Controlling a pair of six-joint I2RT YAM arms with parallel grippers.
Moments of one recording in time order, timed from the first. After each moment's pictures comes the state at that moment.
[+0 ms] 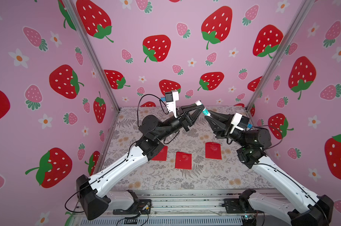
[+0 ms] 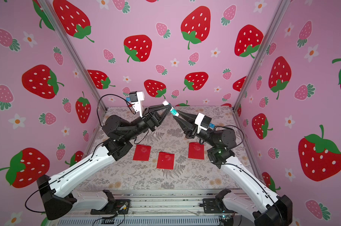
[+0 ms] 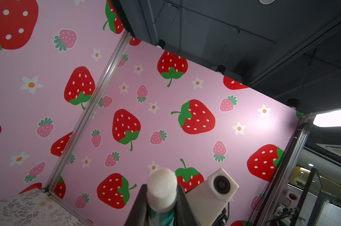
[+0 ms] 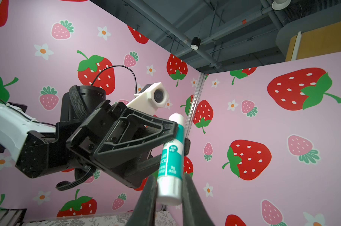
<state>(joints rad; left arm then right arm) -0.79 1.30 1.29 0.51 0.37 -0.68 0.59 1.06 0.94 0.76 -0.54 0.05</state>
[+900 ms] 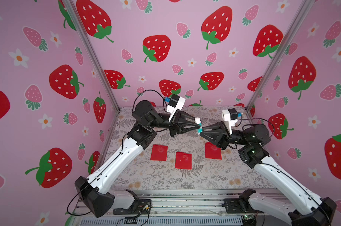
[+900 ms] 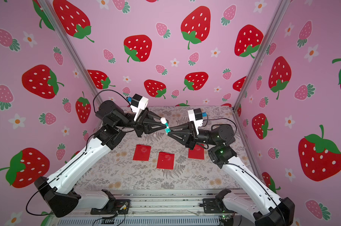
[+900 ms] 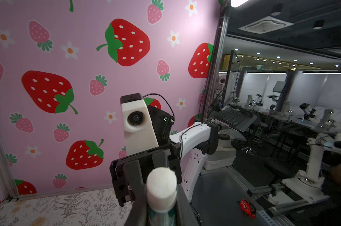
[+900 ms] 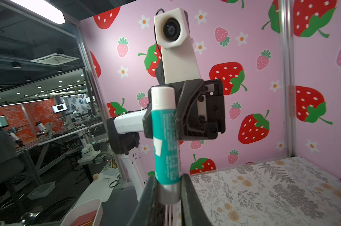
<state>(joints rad) -0.61 1.35 1.48 0.19 1.26 -0.32 0.59 1.04 0.99 0.54 -1.00 0.68</state>
